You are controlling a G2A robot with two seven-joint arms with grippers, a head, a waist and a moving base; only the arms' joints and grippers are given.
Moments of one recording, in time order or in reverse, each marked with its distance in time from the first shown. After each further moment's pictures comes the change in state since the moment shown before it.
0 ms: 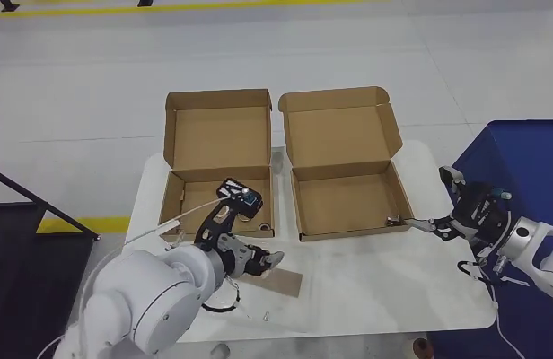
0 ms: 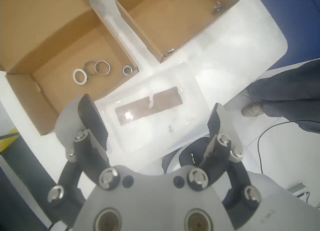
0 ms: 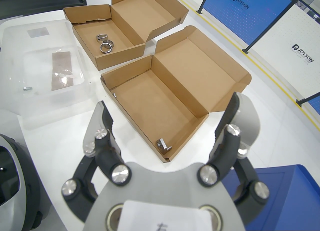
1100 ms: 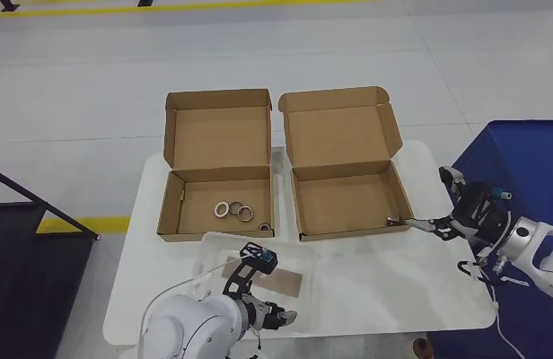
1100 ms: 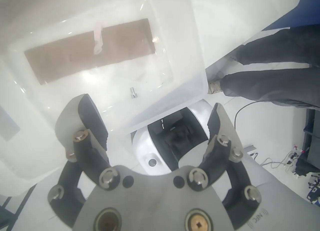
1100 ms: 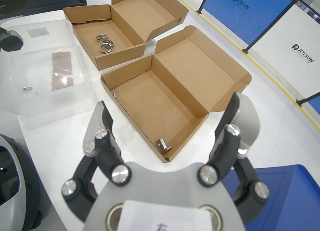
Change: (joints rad) left arm 0.276 -0.016 0.099 0.048 0.062 0.073 0.086; right arm 0.000 0.000 0.000 0.000 0.000 0.000 0.000
